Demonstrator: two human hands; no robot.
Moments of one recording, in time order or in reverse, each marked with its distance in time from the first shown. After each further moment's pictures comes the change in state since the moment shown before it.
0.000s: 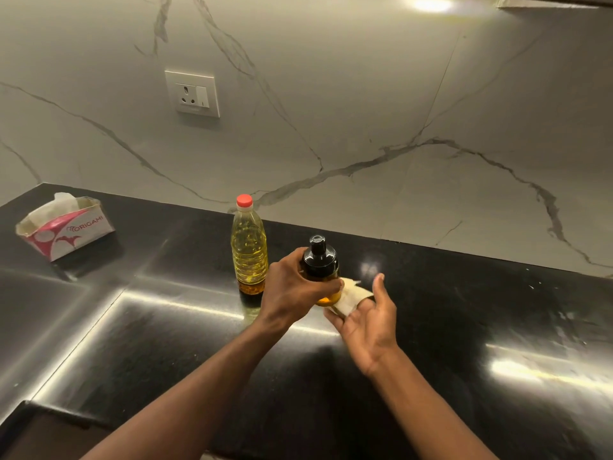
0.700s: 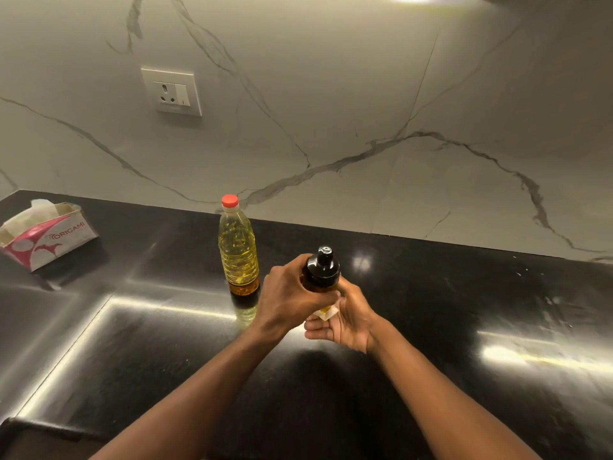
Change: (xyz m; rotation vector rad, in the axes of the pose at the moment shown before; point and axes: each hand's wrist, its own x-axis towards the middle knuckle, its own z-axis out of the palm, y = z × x) left_hand -0.007 -0.001 0.008 0.154 -0.083 0.101; right_hand 0.044 -0.009 -0.015 -0.198 -0.209 0.424
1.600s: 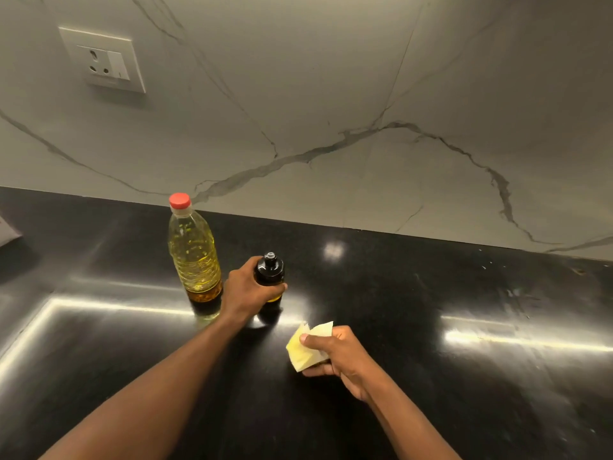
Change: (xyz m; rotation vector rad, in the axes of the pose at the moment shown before) left_hand 0.058 -0.122 0.052 0.011 0.004 -0.269; right_hand -0.042 0.036 -0.020 -0.282 0.380 -0.097
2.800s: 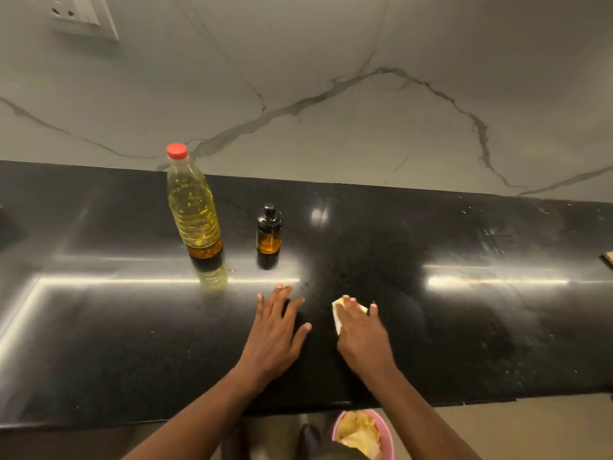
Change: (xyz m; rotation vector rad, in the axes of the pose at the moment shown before) left_hand -0.171 -0.038 0.041 0.561 -0.313 0.411; right_hand -0.036 0.098 -0.013 -1.461 0.424 -0.264
